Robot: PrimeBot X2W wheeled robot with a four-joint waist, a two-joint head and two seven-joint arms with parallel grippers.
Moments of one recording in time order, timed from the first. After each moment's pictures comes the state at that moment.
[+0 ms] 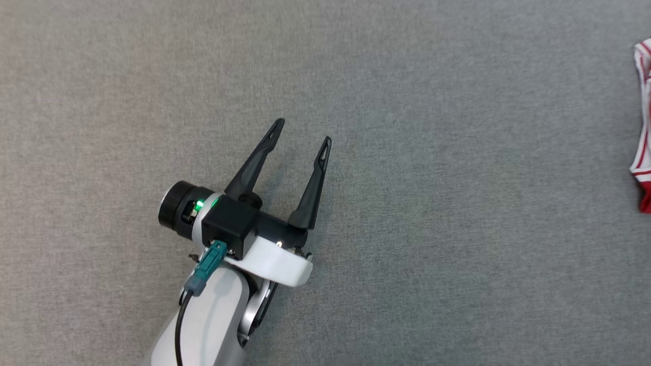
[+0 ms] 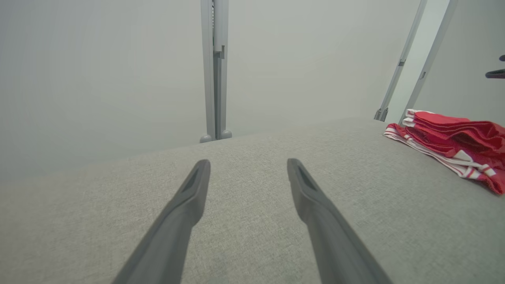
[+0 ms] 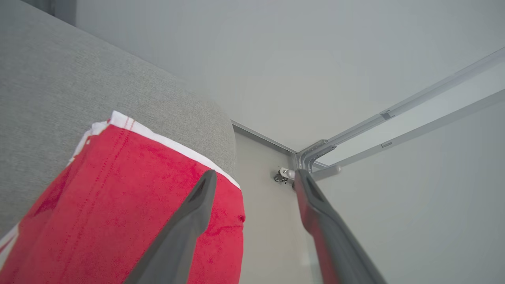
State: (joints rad) left arm -0.41 0.05 -0.44 0.15 -0.18 0.04 -0.26; right arm -0.55 -0.92 0.05 0.40 0.27 0.13 0.18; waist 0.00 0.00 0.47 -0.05
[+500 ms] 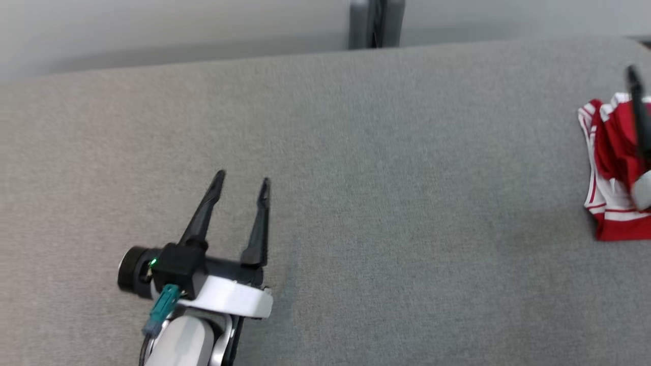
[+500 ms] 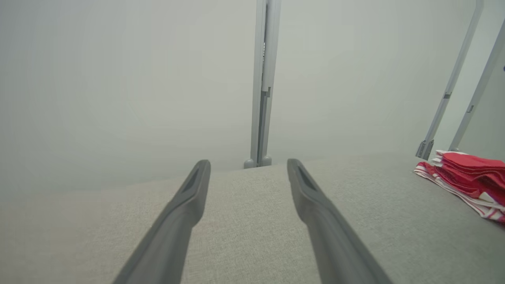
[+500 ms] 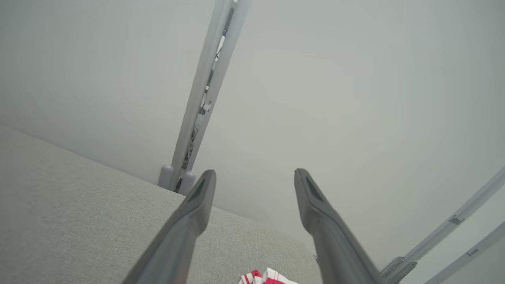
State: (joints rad) left arm -0.21 0.05 -0.29 0.11 -0.19 0.08 -0.26; right arm -0.52 -0.52 0.11 0.25 0.16 0.13 -0.10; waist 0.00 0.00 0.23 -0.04
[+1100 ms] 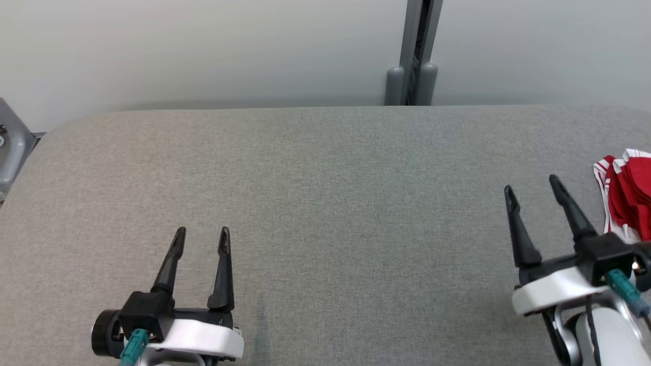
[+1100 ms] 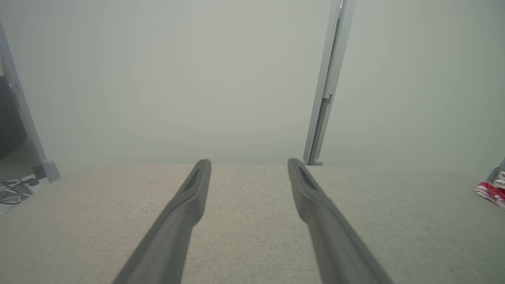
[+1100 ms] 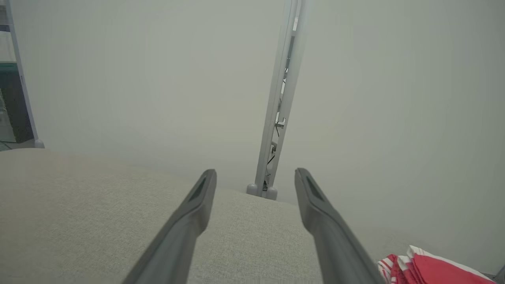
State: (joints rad) left arm -0.02 0.05 -0.18 0.10 -0.22 0.11 -0.26; right arm -0.22 -0.11 0.05 0.22 0.00 0.13 -0.26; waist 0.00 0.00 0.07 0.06
